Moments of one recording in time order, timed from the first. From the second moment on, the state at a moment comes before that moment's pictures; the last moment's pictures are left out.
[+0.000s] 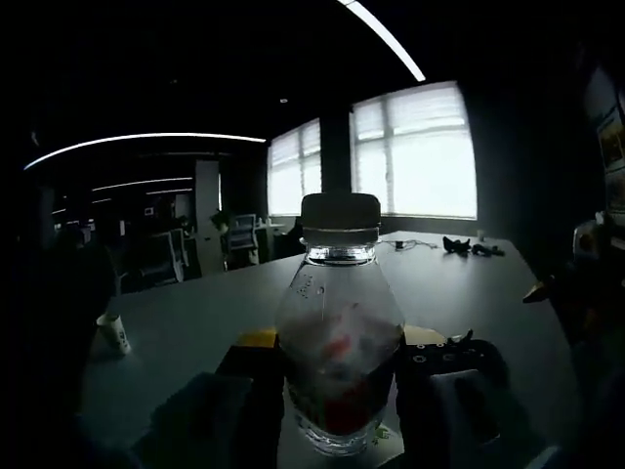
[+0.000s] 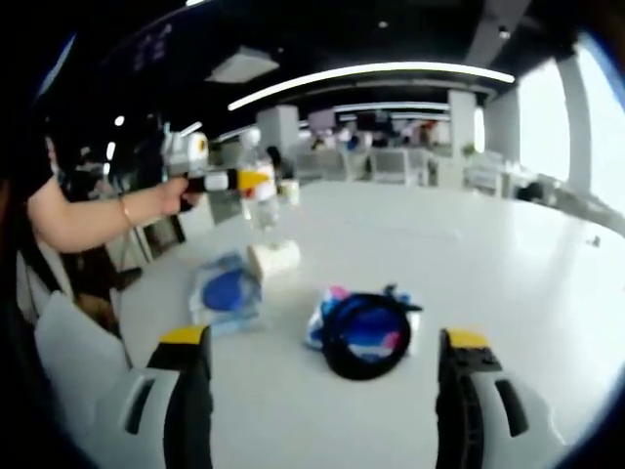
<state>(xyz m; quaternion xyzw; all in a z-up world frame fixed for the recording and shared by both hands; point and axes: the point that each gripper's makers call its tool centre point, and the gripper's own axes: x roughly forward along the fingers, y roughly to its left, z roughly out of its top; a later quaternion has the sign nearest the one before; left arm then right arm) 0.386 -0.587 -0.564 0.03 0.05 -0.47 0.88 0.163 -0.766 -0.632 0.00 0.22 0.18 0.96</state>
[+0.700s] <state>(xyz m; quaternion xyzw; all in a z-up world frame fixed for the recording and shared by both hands) 0.442 -0.539 -0.613 0.04 0.07 -0.45 0.89 0.170 -0.753 -0.653 -0.02 0.26 0.19 0.95</state>
